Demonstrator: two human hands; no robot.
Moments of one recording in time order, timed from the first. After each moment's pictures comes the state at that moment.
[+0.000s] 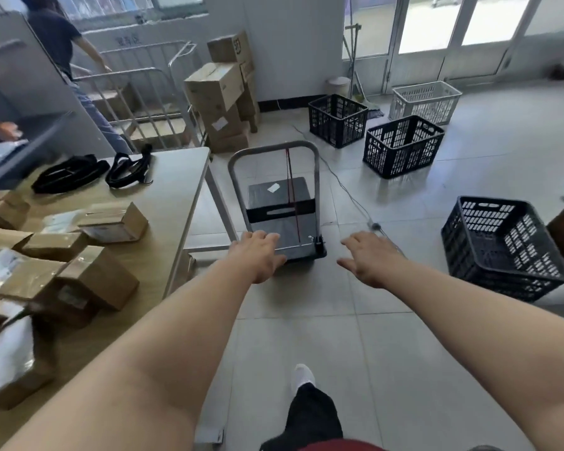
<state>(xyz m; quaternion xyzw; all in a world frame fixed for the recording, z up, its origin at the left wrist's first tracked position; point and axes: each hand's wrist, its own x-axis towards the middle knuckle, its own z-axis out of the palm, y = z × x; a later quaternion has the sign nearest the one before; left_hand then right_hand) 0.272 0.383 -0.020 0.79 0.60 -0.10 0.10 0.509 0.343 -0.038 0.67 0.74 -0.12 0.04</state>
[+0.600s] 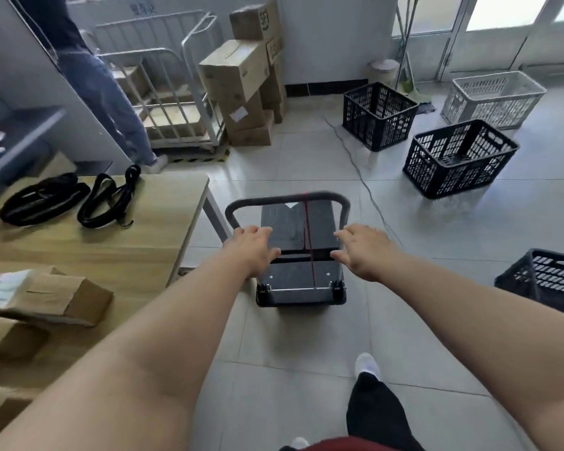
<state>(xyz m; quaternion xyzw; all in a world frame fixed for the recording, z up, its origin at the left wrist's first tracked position) 0.294 0.713 -0.031 0.71 0.68 -0.10 0.14 0.529 0.699 -0.033 0.60 0.79 -0.12 0.04</state>
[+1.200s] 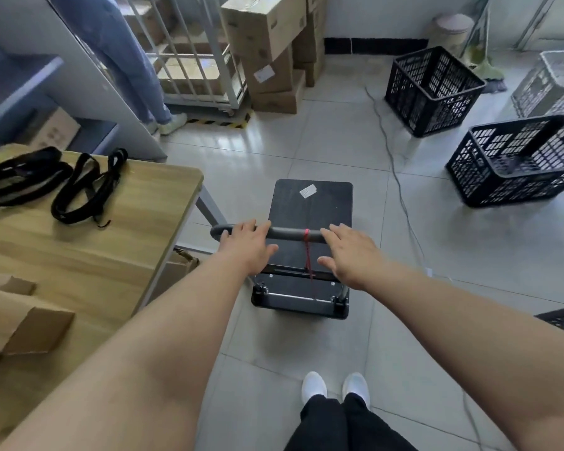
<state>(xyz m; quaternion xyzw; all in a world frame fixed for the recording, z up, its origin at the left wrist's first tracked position) 0.309 0.869 -0.075 0.66 0.72 -0.11 0.16 0.527 0.882 -0.082 0.51 0.84 -0.18 0.07</state>
